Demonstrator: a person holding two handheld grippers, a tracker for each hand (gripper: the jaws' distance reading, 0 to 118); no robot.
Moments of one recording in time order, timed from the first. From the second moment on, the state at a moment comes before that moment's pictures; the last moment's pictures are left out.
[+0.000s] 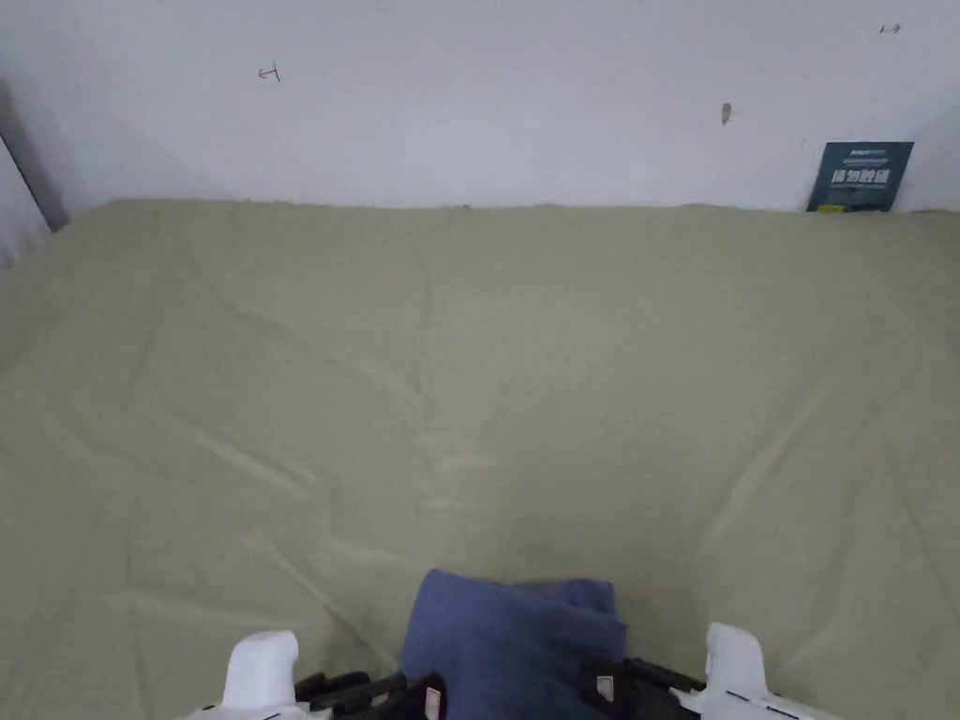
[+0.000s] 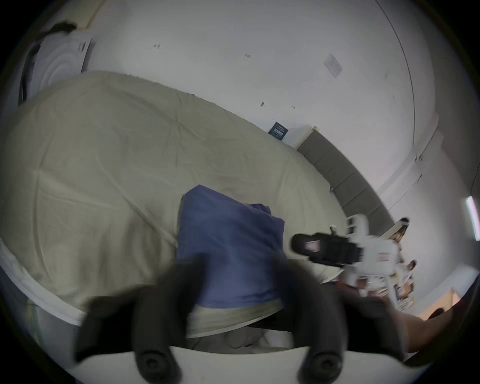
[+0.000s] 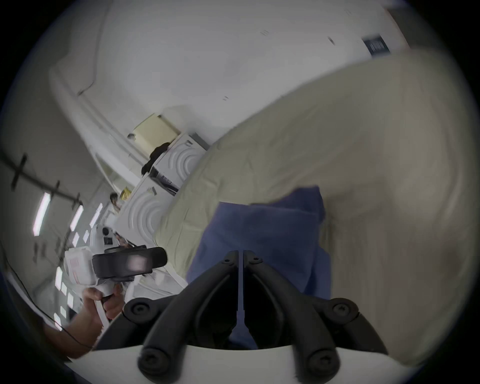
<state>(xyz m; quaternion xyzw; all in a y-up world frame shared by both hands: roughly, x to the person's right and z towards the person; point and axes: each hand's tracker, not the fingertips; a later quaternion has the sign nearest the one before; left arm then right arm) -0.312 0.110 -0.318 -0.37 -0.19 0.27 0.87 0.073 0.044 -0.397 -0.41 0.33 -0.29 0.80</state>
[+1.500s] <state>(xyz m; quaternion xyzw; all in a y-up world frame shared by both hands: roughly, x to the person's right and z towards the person) -0.737 0.063 -0.440 -0.53 -0.06 0.32 0.78 0.027 0.093 -0.362 -0.42 0.32 -0.19 0.83</state>
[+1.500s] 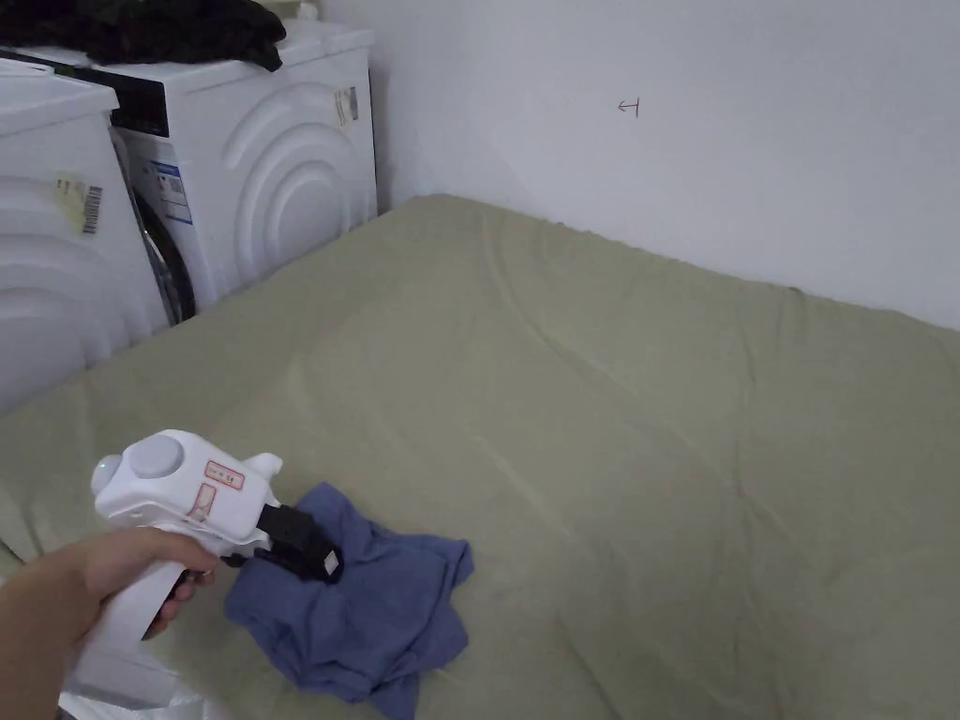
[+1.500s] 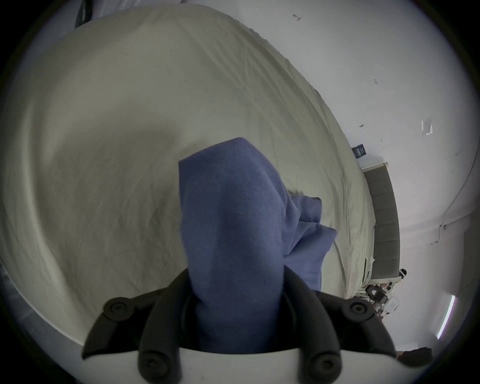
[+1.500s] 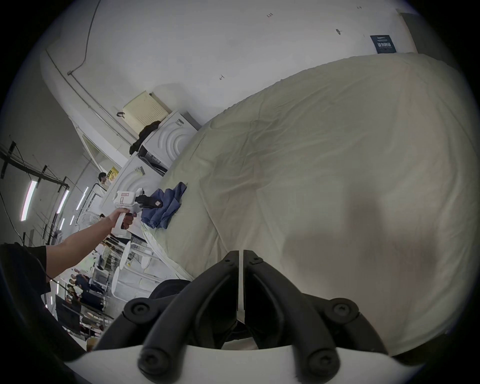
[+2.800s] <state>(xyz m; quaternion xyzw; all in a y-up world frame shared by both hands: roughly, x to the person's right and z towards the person) -0.249 0.382 -0.207 0.02 -0.01 -0.01 1.00 0.130 0.374 -0.232 -0.01 0.09 0.07 0.99</state>
